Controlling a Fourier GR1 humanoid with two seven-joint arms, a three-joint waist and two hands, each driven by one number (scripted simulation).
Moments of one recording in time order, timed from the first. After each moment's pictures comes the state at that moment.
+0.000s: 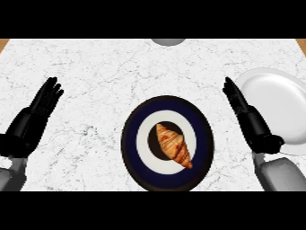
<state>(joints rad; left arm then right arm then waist) -0.14 0.54 -0.24 -1.47 0.42 0.12 -0.18 -0.21 -0.32 0.28 -1.39 -0.15 -0.11 -0.24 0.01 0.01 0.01</state>
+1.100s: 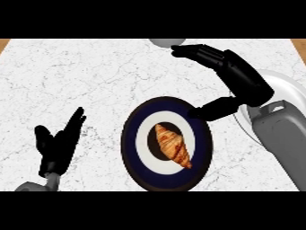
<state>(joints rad) -0.04 0.35 -0.32 -1.41 0.39 0.27 0.10 -0.67 -0.42 0.36 -1.46 0.21 0.05 -0.21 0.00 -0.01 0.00</state>
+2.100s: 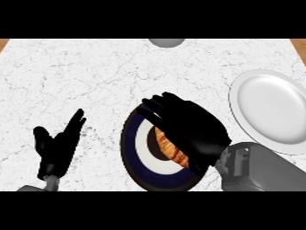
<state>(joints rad) -0.01 0.33 -0.29 -1.45 0.36 0.25 0.15 -0.66 -0.39 0.72 -1.76 0.59 0.44 0.40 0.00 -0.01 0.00</state>
